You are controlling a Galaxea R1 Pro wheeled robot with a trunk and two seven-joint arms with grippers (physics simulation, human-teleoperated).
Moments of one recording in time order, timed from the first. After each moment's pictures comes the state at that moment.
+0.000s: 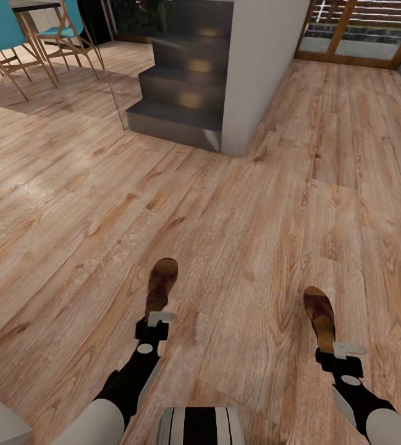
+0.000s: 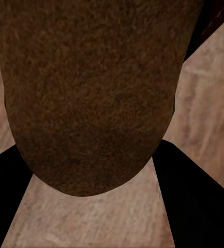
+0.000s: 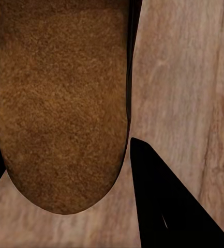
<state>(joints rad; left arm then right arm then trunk) -0.60 -0.17 -0.10 -0.61 -0.13 0.05 0.30 -0.64 -0.23 -0.07 -0.21 0.02 -0.21 -0.23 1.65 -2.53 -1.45</state>
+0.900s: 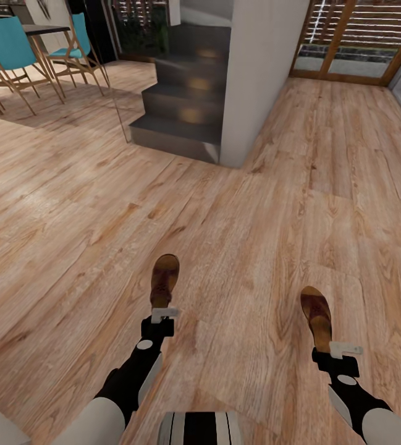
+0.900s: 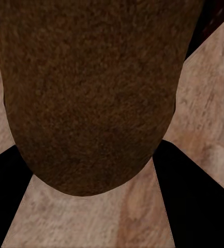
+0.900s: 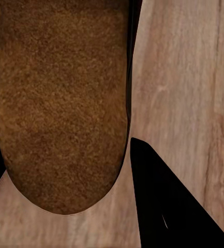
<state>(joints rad) -0.60 -0.17 -0.13 -0.66 0.00 0.05 0.22 -0.64 -0.21 -0.07 -0.21 0.02 -0.21 -0.23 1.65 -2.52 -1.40</state>
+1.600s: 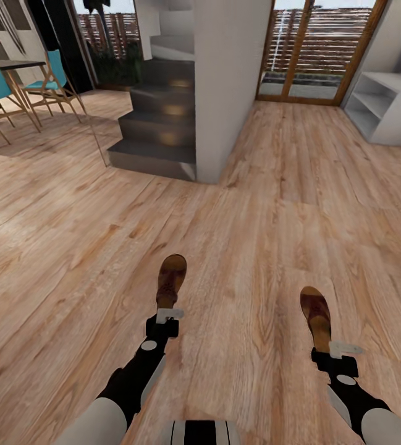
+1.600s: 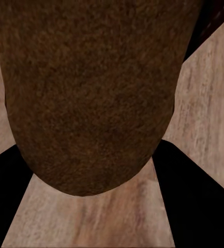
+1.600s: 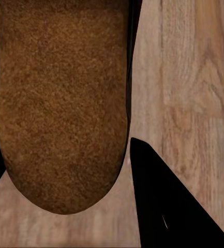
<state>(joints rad) -0.60 -0.17 -0.19 -0.66 0.00 0.06 0.22 -0.64 -0.21 -0.07 -0.21 0.02 -0.21 -0.23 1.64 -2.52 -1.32</state>
